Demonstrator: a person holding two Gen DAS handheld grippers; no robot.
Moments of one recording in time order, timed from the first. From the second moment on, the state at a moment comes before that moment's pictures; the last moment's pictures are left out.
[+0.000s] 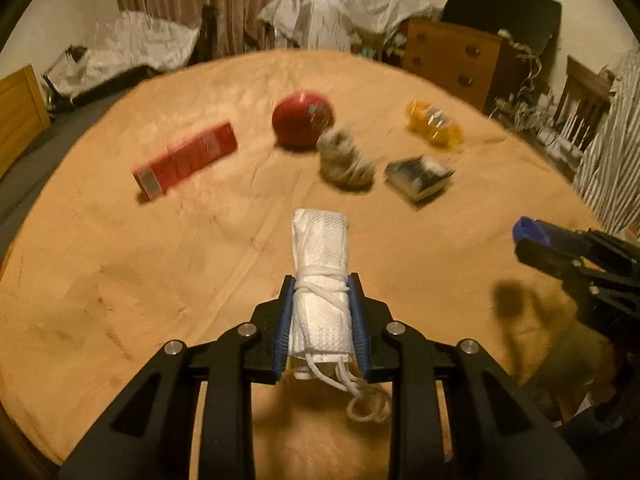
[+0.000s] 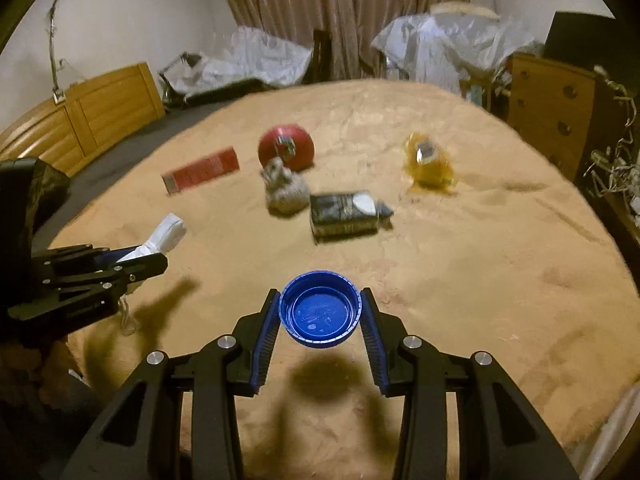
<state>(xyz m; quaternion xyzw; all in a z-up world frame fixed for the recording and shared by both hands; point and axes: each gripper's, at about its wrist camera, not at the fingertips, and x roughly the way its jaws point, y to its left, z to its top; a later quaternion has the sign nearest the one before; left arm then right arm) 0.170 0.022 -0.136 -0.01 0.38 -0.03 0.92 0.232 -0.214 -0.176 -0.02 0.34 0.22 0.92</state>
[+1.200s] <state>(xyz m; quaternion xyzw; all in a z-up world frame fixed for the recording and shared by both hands) 0.082 -0.030 -0.027 0.00 0.18 0.04 0.98 0.099 -0.244 -0.053 0.00 0.15 0.17 0.97</state>
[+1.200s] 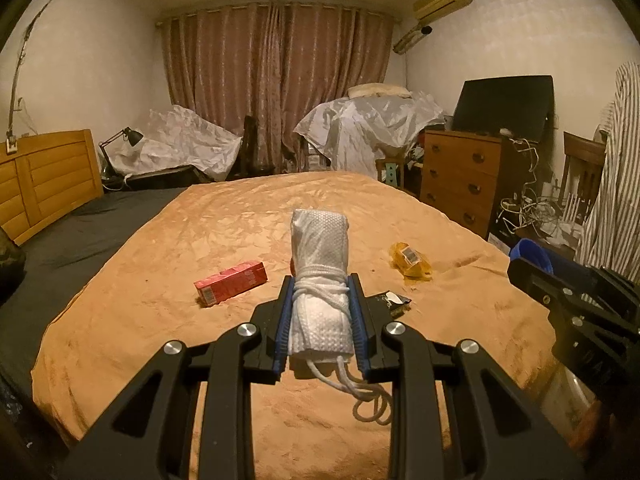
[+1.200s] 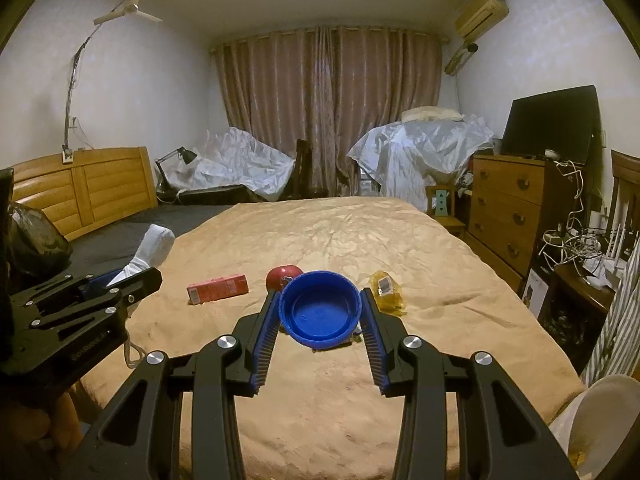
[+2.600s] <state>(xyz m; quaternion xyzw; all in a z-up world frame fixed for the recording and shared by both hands) 0.109 -0.312 -0.032 0.06 0.25 -0.27 0.93 0.008 -0.588 -0.033 0.02 0.22 -0.08 0.97</state>
